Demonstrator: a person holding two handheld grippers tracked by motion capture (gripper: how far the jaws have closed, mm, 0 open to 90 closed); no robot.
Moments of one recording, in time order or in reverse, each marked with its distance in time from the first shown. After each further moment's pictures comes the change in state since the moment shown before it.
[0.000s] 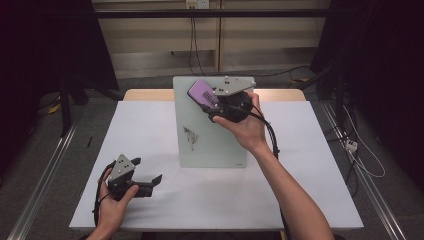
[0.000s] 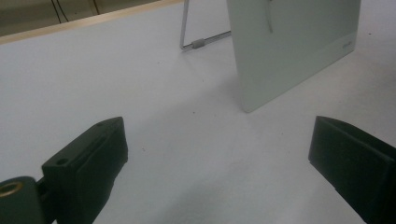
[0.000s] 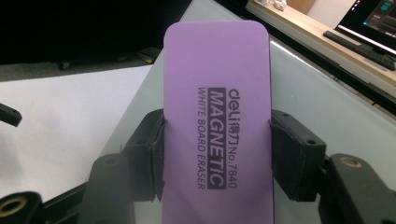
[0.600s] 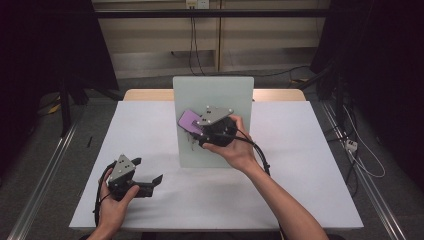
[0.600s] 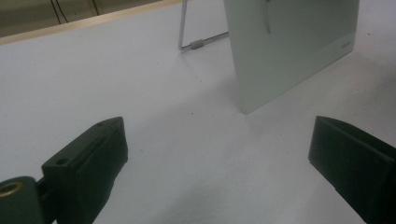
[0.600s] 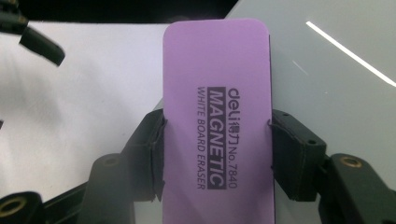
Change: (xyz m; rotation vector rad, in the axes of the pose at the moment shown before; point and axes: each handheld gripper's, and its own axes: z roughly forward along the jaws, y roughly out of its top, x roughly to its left) left arm -0.001 0.001 0.000 -0.006 0.002 0.005; right arm 0.050 -0.039 0.030 0.104 0.119 -0.073
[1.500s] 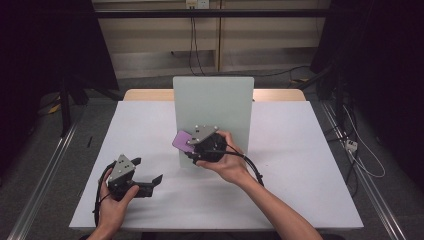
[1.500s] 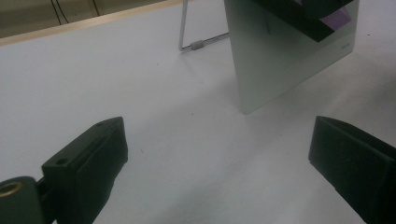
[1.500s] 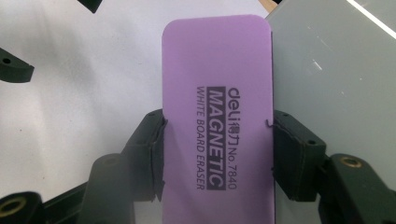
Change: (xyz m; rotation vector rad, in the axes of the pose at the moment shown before) left arm 0.000 0.000 0.000 0.001 0.001 -0.002; right arm 0.032 -0.023 0.028 0.089 0.095 -0.025
